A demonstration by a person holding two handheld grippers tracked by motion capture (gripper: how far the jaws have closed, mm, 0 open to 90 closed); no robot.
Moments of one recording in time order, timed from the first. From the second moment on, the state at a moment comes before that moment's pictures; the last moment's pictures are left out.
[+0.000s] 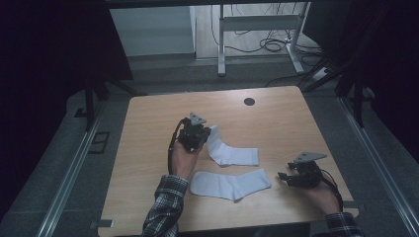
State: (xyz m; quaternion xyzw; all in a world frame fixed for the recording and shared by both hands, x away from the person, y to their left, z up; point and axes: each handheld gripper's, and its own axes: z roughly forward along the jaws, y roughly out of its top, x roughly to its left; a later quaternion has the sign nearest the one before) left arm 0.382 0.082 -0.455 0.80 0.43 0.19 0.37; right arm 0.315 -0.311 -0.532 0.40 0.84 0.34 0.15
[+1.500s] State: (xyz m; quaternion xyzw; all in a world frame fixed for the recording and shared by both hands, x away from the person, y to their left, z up) left arm 0.354 0.158 -0.507 0.79 0.47 0.19 0.35; right arm 0.333 -0.276 -0.501 0.40 0.83 0.37 0.13
